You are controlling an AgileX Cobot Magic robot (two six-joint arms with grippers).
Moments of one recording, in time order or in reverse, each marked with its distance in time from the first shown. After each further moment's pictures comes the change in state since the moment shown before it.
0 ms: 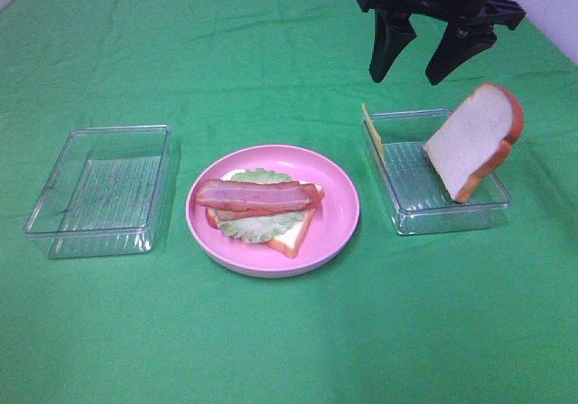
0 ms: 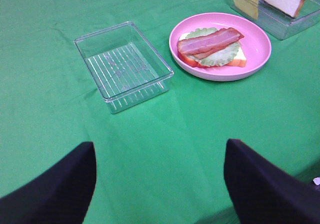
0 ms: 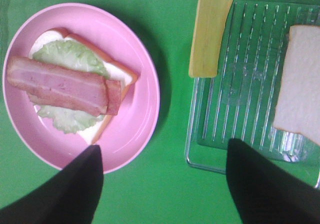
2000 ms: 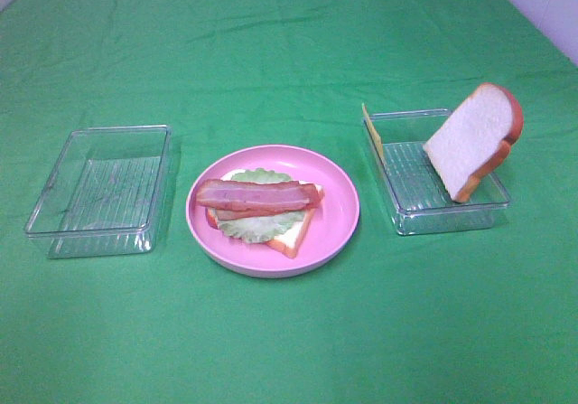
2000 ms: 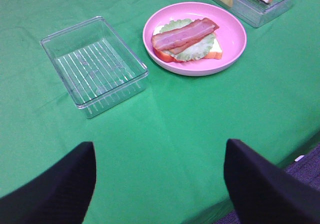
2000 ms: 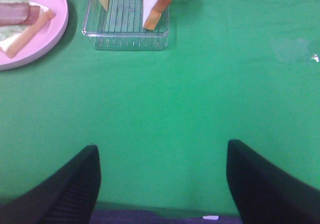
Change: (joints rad) left arm 0.000 0.167 -0.025 -0.095 -0.070 0.091; right arm -0.274 -1.710 1.267 -0.136 -0.157 -0.166
